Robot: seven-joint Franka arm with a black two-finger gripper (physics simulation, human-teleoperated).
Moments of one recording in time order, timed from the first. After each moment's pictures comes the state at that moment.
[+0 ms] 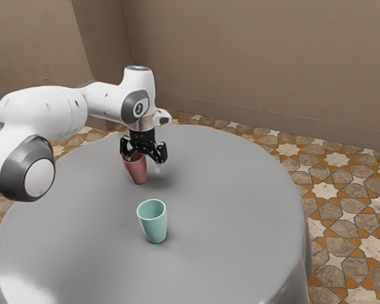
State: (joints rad) arm -0.01 0.76 0.11 -1.26 -0.01 1.89 -0.12
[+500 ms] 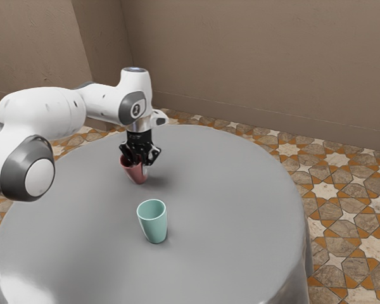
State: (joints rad) arm 0.01 0.77 0.11 -1.26 -0.01 1.90 -0.13
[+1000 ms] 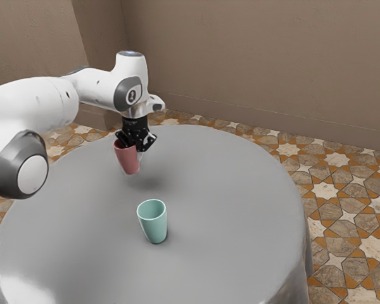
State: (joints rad) arm -0.03 0.69 0.16 -1.26 0.01 1.87 -0.13
